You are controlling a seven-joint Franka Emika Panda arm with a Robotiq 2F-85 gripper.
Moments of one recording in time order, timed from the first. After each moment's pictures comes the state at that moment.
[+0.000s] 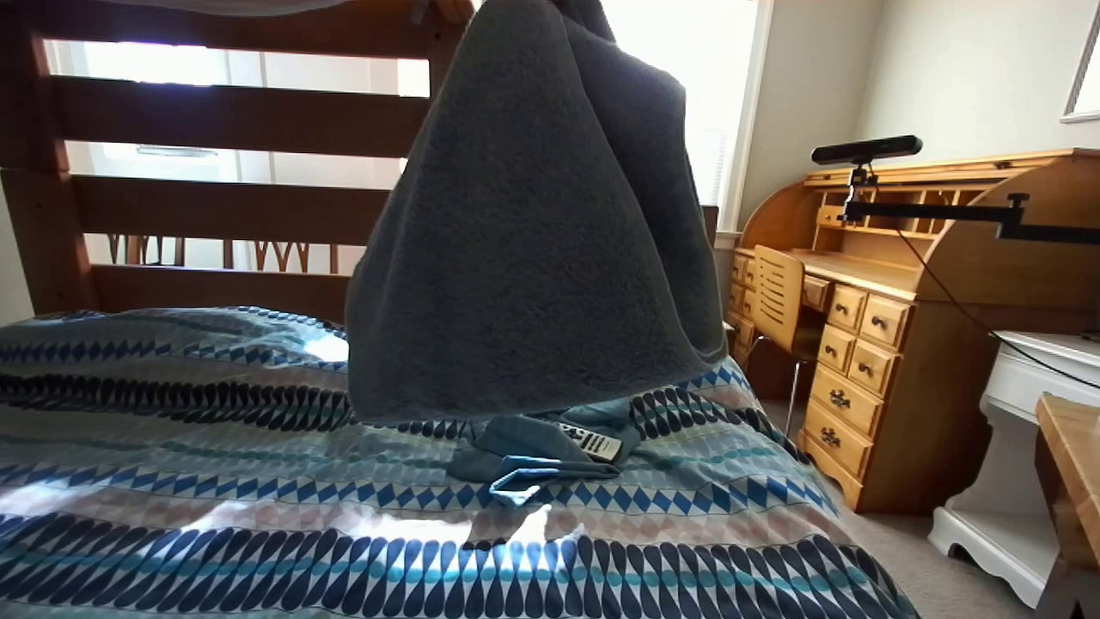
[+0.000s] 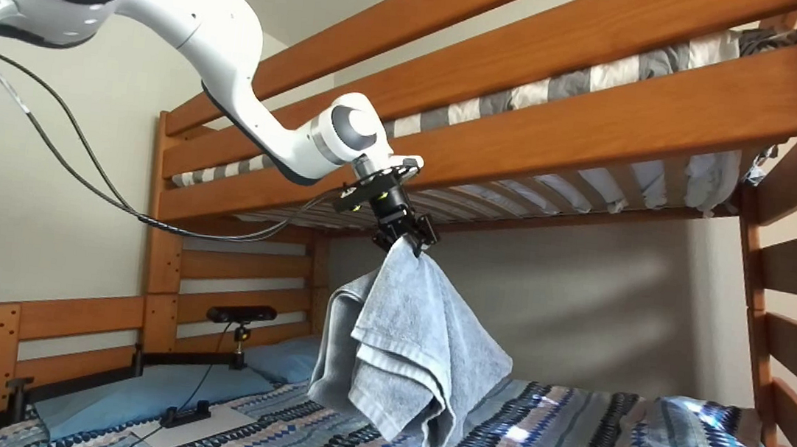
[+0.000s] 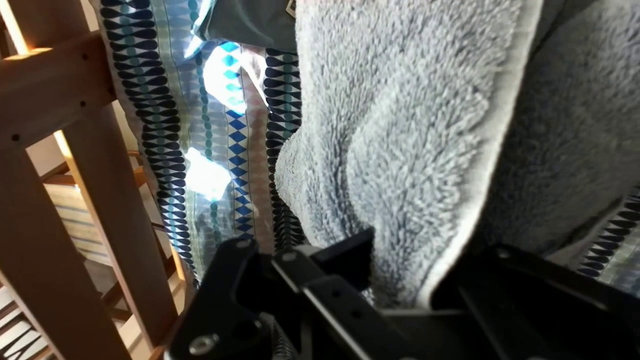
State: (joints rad) arm 0.33 0.16 0.30 -1.81 -0.40 2.28 0.00
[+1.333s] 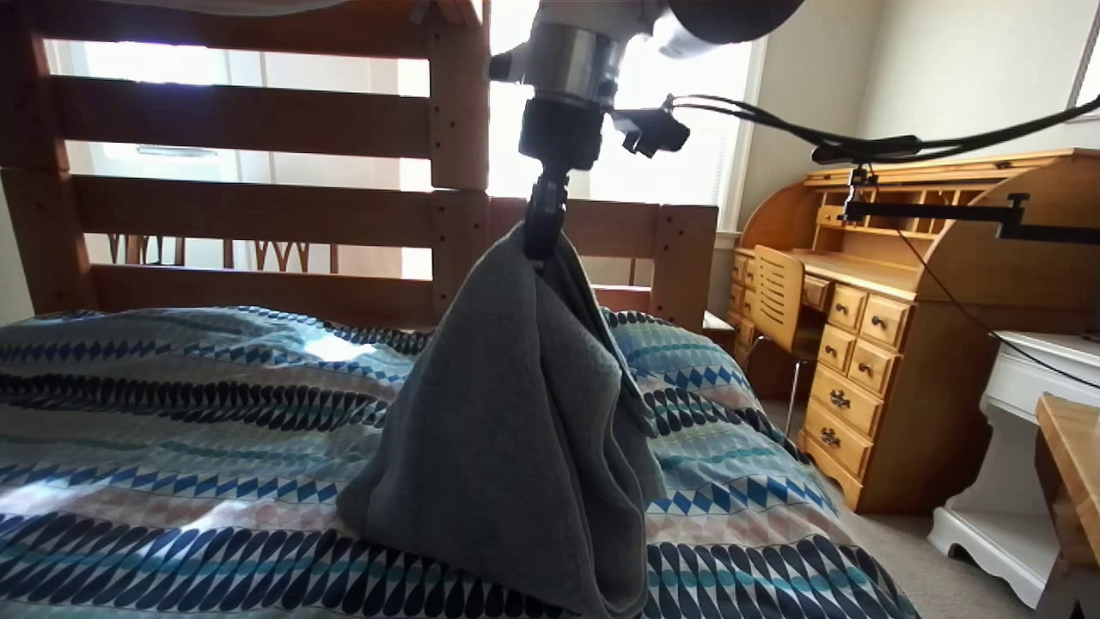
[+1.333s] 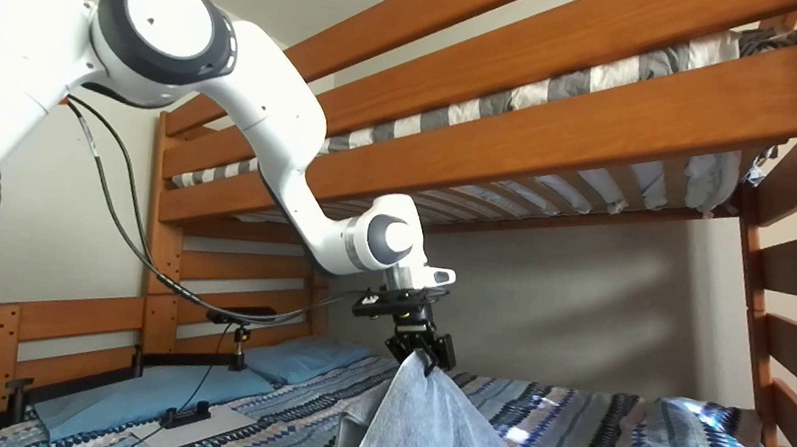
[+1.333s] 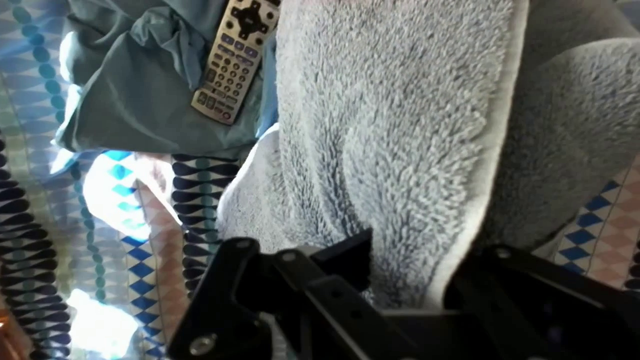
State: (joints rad) arm 0.33 0.48 0.22 -1.83 -0.33 2.47 -0.02
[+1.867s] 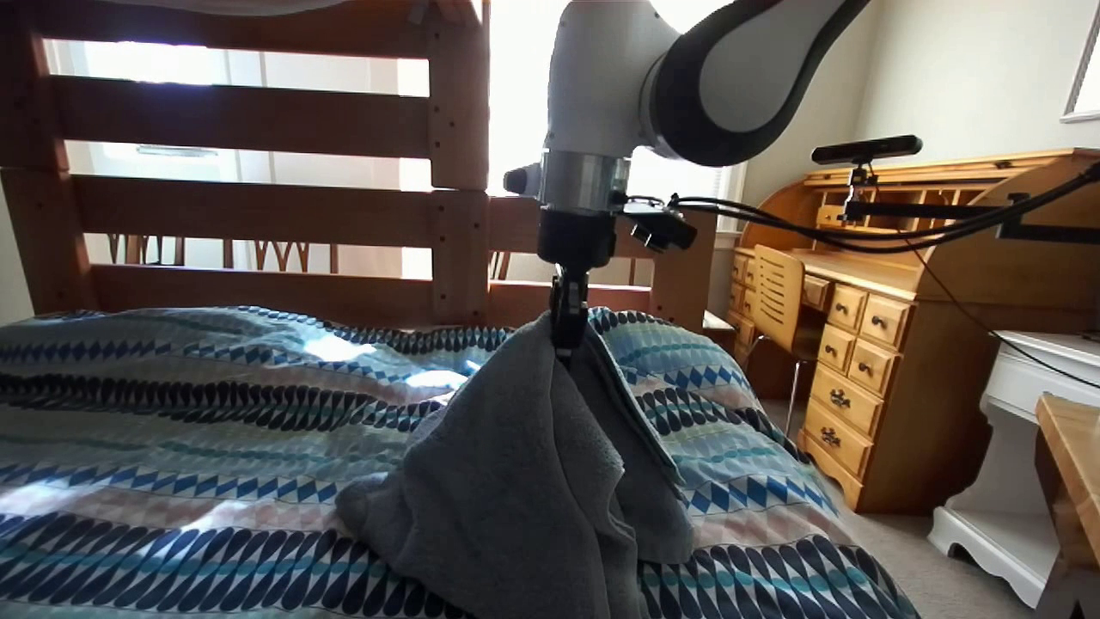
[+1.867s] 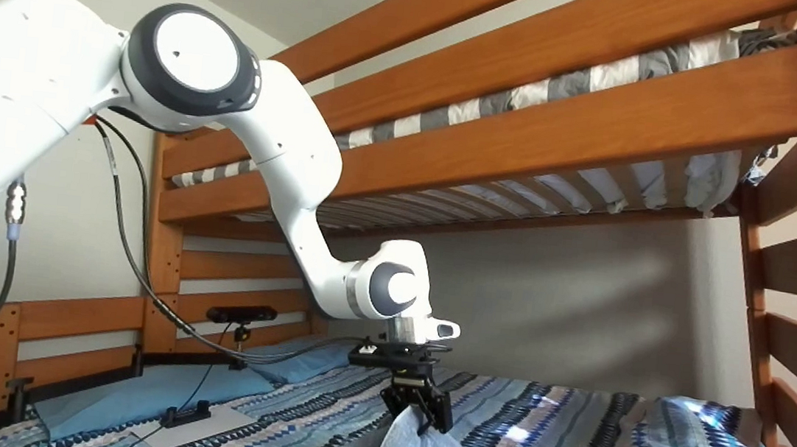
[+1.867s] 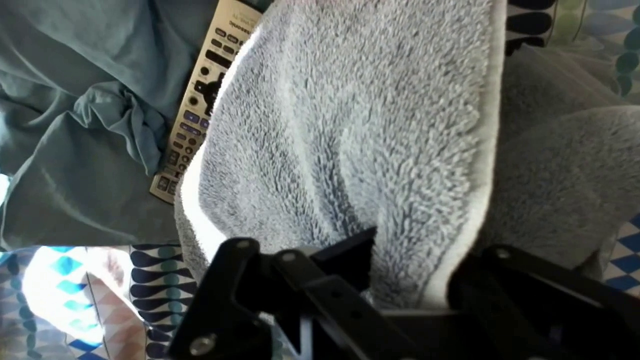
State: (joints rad) arm 0.32 0.61 0.19 -1.86 -0.32 2.52 -0.04
